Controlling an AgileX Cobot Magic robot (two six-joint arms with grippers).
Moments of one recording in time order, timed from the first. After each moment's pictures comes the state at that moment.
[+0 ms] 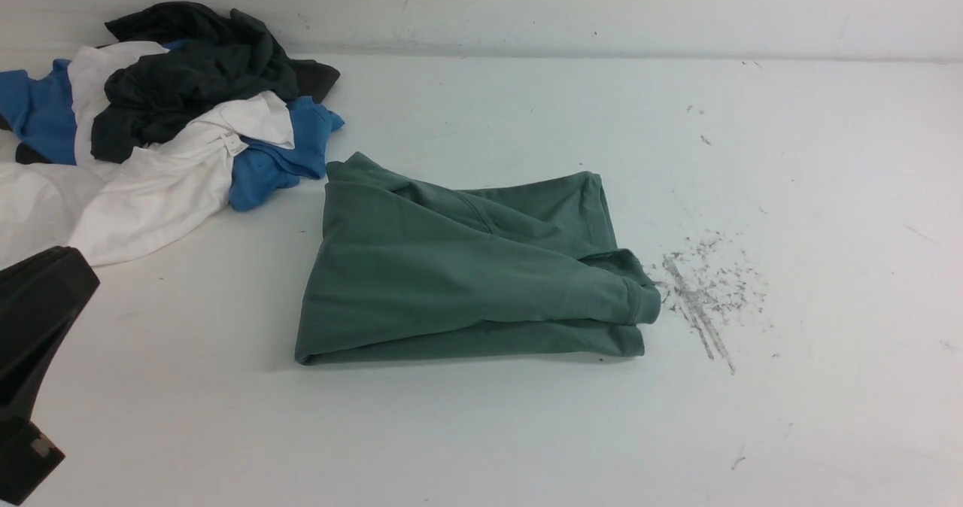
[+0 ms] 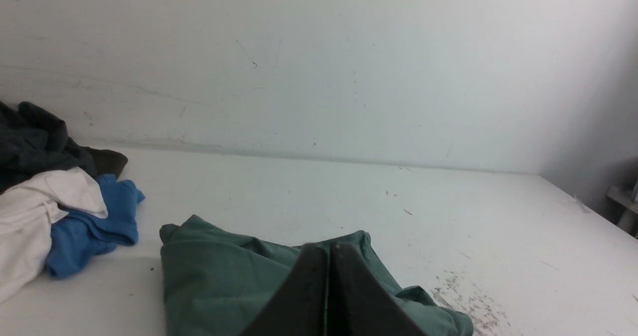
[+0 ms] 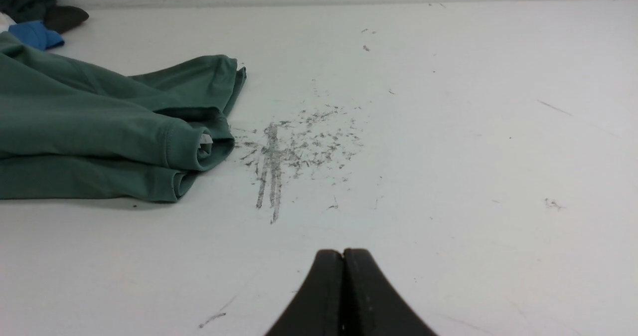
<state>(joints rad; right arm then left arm) 0.04 -0.01 0.02 0.24 0.39 -0.18 -0.32 0.37 -0.40 -0.60 0.13 0.30</state>
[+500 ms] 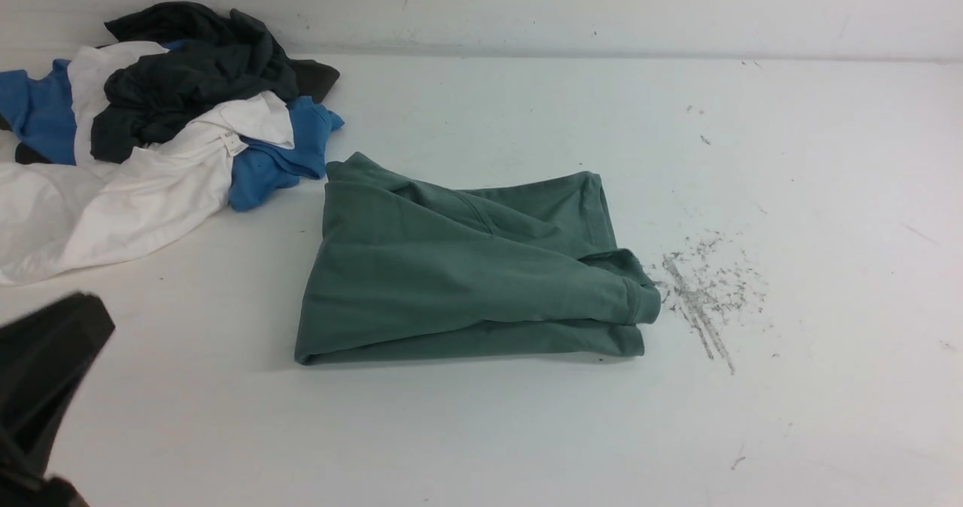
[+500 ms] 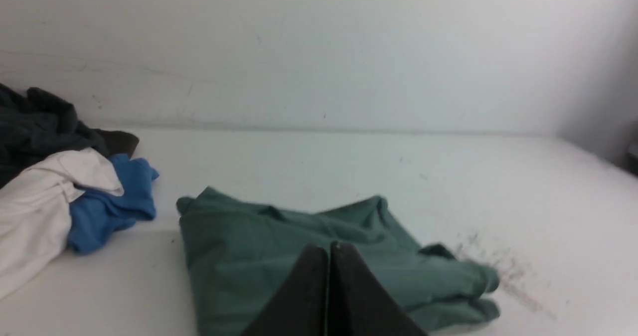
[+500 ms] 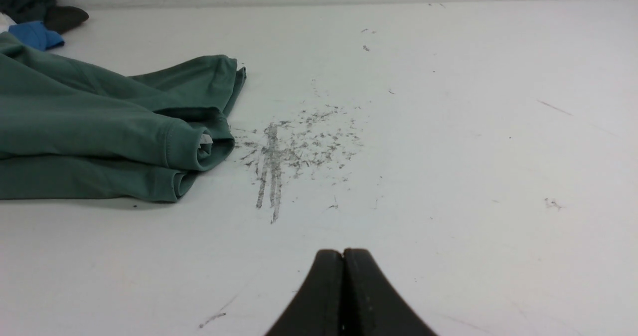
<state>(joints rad) 0.04 -0.01 0.02 0.24 0.39 -0.18 -0.32 0.31 -0.31 -0.45 0.19 0.27</state>
